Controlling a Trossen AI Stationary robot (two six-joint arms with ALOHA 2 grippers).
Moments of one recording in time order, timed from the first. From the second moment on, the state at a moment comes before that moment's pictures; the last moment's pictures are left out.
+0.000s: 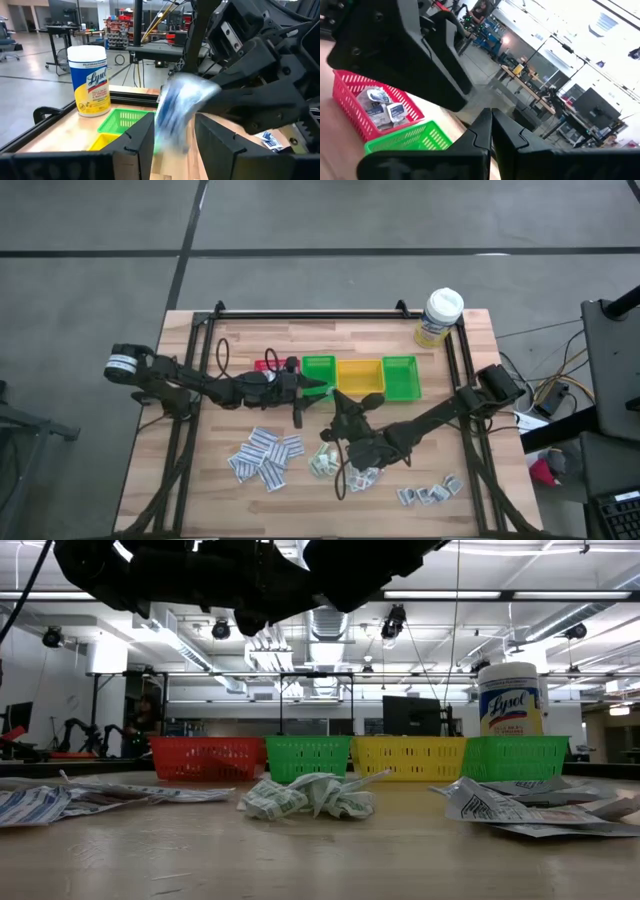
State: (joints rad) left arm -0.08 1.45 0.63 0.87 -0.21 -0.05; right arm 0.44 1.88 1.19 0.37 1.49 -0.30
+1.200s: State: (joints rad) left arm -0.17 1.45 0.63 0.30 -0.12 -0.11; right arm 0.54 1.39 0.77 0.37 1.18 -0.11
